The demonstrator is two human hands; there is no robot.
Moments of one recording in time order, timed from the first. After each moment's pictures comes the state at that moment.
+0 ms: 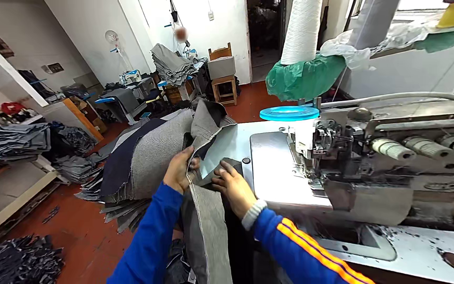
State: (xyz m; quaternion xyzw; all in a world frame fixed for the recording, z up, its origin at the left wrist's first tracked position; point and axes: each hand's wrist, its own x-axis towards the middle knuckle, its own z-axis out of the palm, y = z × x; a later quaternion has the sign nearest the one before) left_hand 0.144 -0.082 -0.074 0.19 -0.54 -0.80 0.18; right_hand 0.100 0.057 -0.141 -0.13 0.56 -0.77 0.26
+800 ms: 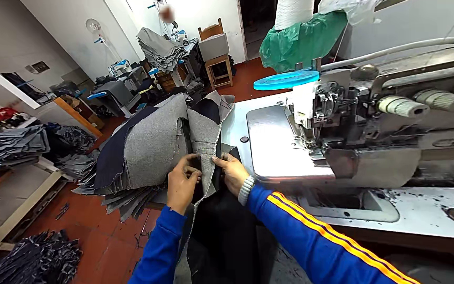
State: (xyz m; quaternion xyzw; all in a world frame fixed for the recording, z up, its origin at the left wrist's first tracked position) left_hand 0.198 -0.074 -0.128 0.21 -0.87 -0.40 0.20; right_hand 0.096 0.037 -0.165 -0.03 0.52 -0.80 0.31
